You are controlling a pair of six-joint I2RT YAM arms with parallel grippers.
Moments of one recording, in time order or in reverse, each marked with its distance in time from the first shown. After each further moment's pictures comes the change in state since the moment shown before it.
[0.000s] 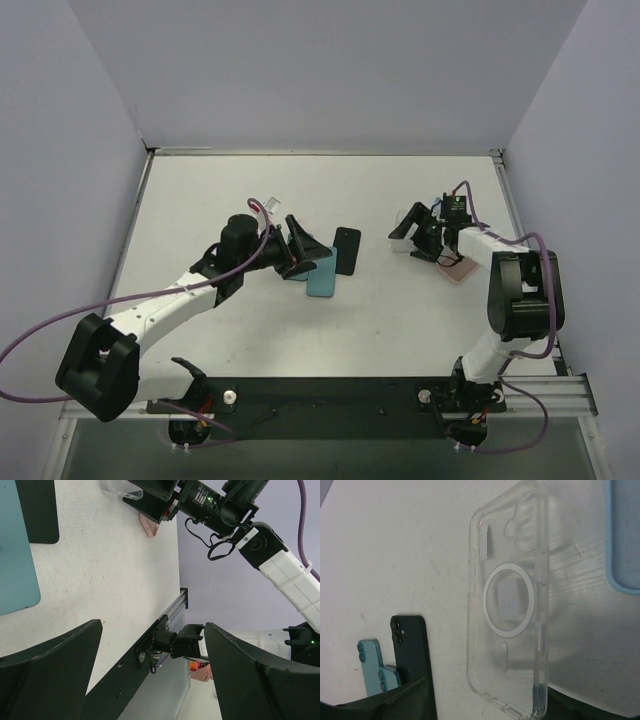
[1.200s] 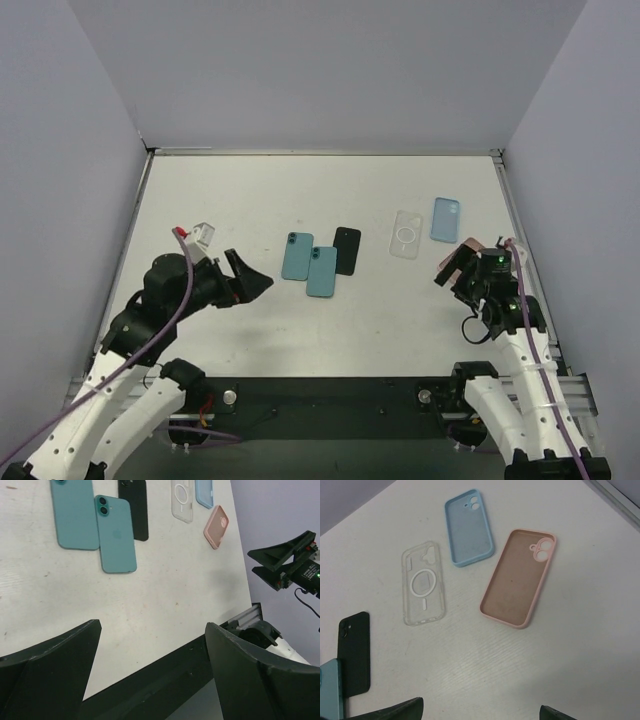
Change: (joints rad) left arm 0.086 -0.622 0.050 -0.738 -0.248 0.388; right arm 0.000 -0.965 -0.251 -0.610 0.484 -0.058
